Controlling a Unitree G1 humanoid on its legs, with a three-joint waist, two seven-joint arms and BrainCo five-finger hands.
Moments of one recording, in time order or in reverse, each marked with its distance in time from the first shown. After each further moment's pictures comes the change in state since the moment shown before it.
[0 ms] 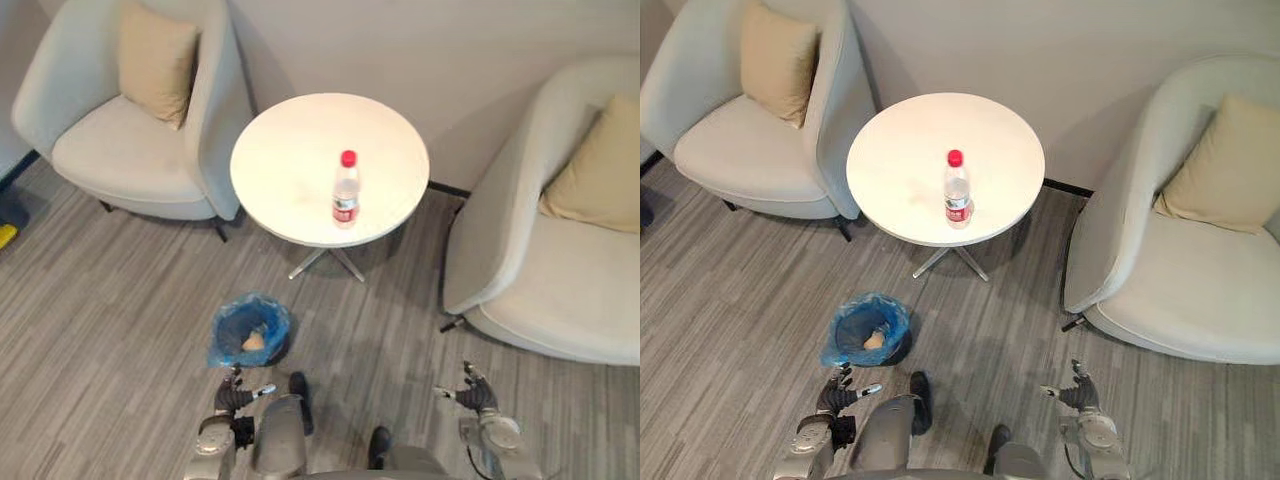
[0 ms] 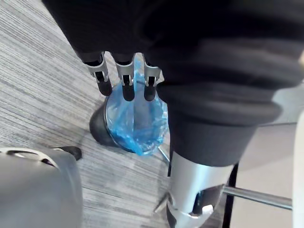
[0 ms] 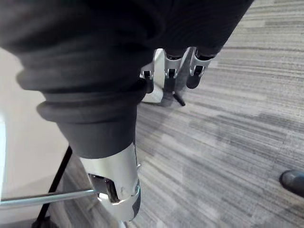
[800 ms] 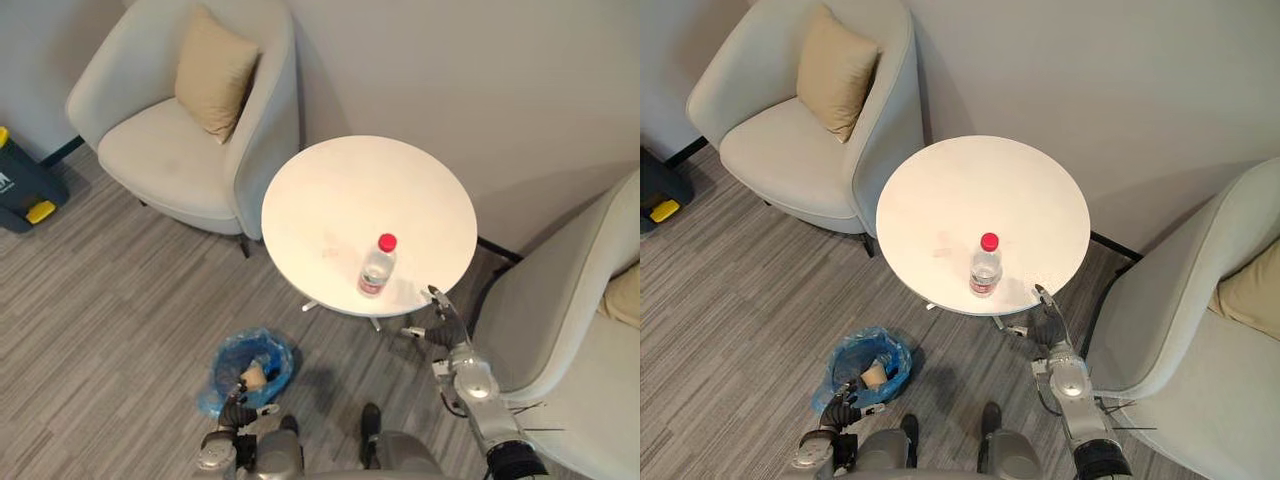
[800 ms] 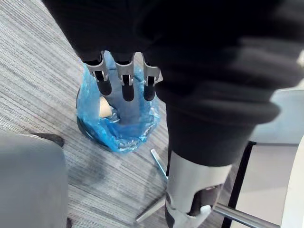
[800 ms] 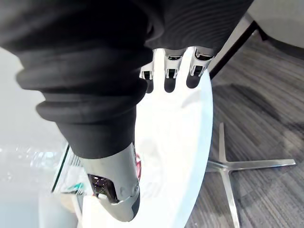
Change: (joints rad) left arm 0.010 -0.005 -0.040 0.042 0.030 -0.031 -0.020; right arm -0.124 -0.005 0.143 -0.308 -0.122 -0.044 -0.041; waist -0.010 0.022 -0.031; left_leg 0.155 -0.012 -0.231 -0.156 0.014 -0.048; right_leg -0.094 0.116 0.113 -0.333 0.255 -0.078
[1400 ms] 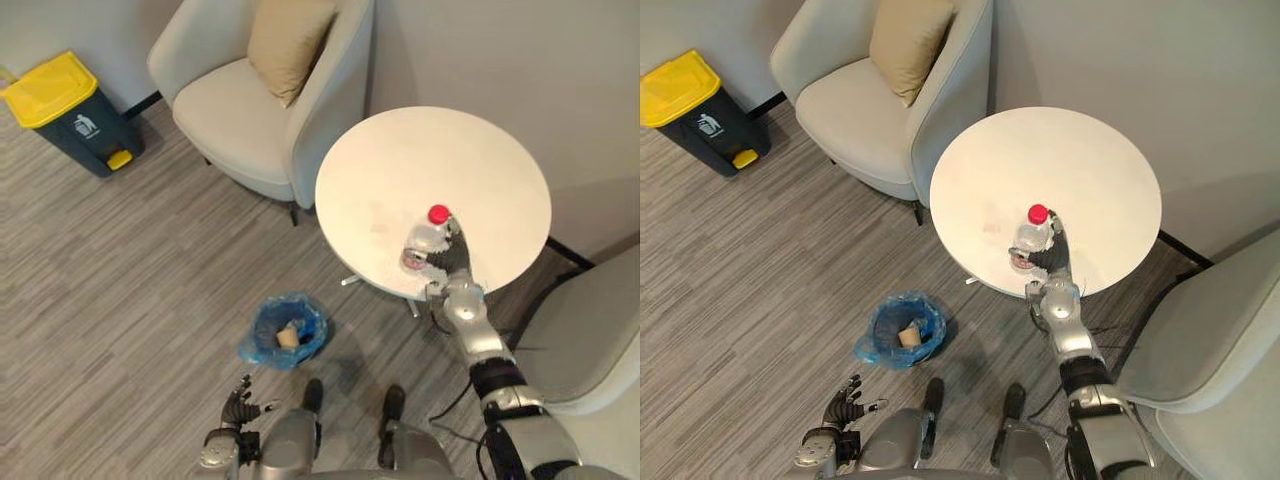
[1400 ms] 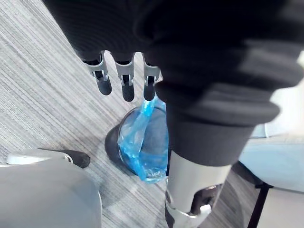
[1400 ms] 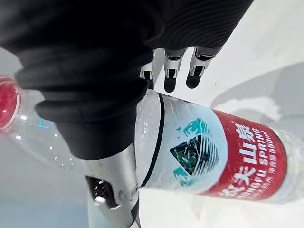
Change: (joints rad) left arm -0.012 0.003 -0.054 -0.007 -0.053 -0.018 -0.001; right arm -0.475 -0.056 -0.085 0.238 0.119 0.006 -0.179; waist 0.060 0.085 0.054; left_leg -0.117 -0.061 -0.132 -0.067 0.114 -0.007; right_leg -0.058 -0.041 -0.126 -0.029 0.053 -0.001
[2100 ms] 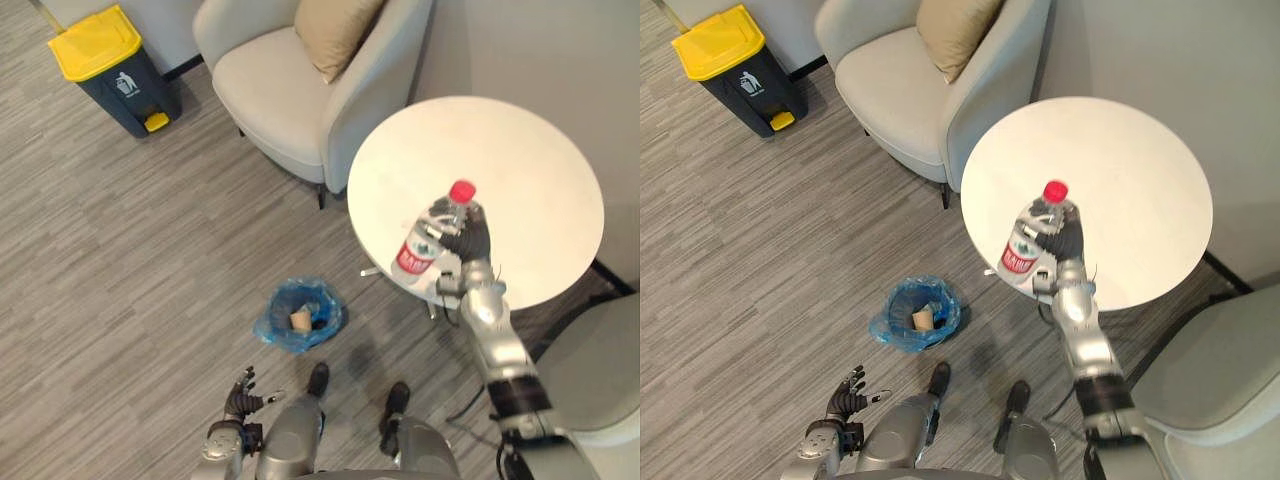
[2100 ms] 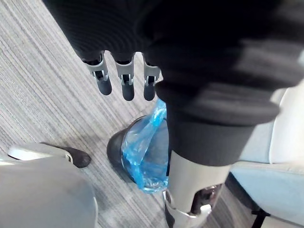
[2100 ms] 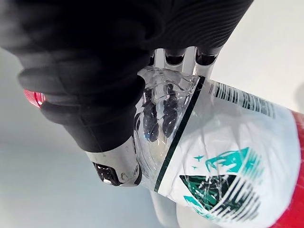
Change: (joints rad) left arm -0.016 -0.002 -0.007 -0.028 -0.025 0.000 0.003; right arm 0.446 0.019 0.091 -0.628 0.000 -0.070 0.081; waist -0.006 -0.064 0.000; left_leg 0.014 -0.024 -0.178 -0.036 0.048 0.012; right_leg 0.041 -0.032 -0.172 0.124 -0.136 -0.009
